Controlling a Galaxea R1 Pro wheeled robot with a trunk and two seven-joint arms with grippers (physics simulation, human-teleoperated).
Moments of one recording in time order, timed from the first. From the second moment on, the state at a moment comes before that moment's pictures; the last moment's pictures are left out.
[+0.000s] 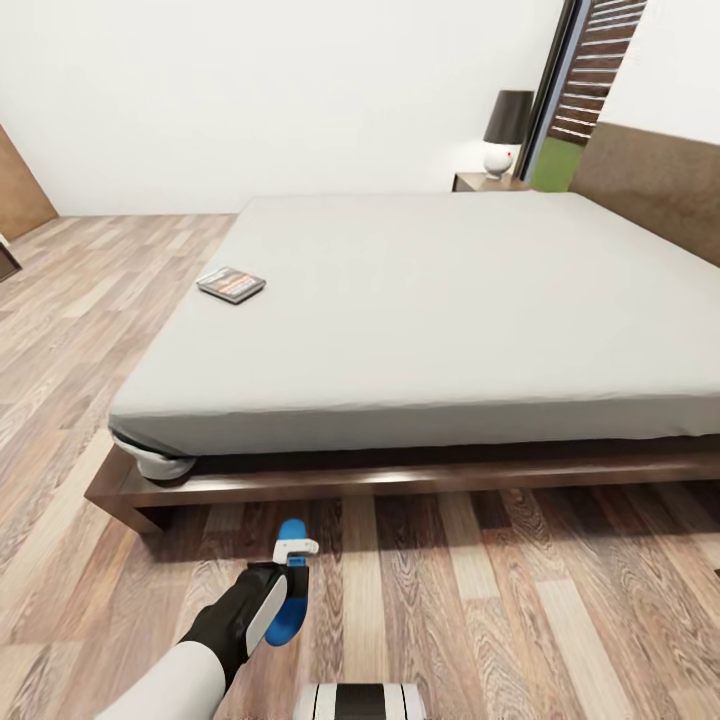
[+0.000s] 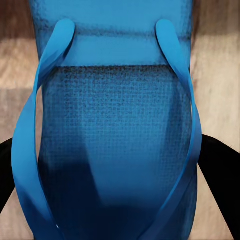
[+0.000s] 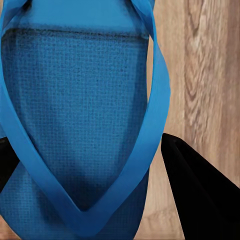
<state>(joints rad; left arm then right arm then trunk) -0.61 -0.13 -0.16 -0.56 0.20 0.49 0.20 -0.04 -0.45 0.09 -0.01 -0.31 -0.48 0.07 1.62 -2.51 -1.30</state>
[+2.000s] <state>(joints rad) -0.61 -0.13 -0.16 -0.59 0.20 0.34 0.20 -0.04 -0.45 0.08 -0.01 -0.31 -0.48 0.07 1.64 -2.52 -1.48</state>
